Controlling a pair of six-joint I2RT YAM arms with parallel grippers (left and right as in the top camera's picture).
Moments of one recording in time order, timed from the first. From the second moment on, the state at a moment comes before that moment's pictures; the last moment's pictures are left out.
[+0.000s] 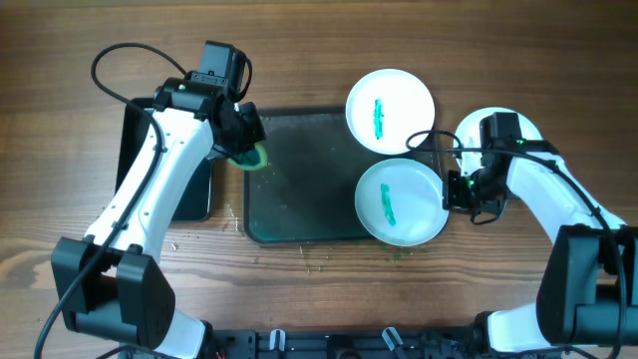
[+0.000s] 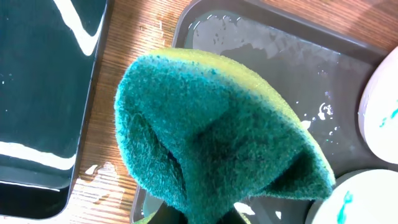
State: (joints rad) left arm -0.24 1.69 1.42 -1.04 0.02 -0.56; right arm -0.04 1.64 0.92 -0.87 -0.26 0.08
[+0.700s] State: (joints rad) left arm -0.24 1.69 1.42 -1.04 0.02 -0.56; right arm 0.52 1.78 1.02 -0.38 -0.21 0.80
